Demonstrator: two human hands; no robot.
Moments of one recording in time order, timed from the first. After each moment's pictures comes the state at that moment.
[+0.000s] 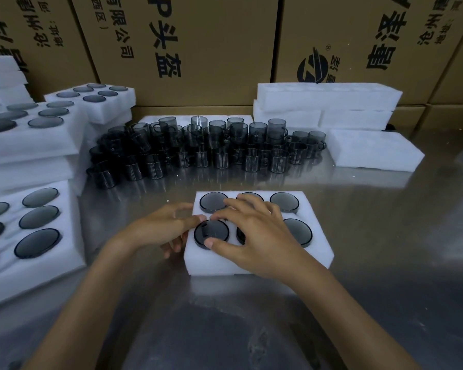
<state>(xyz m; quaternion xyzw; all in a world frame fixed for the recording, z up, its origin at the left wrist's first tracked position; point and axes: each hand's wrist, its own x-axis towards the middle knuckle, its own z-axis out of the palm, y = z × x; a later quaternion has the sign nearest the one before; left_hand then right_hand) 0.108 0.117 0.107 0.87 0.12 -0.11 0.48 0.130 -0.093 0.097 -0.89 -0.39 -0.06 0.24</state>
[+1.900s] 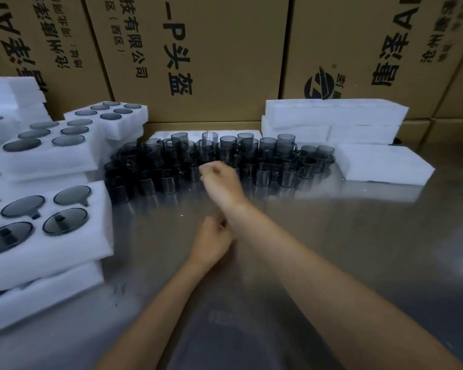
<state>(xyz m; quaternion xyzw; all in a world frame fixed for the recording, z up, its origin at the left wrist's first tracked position) 0.149 0.079 0.057 0.85 0.06 0.18 0.49 0.191 0.032 0.144 -0.76 -0.16 0.06 0.63</state>
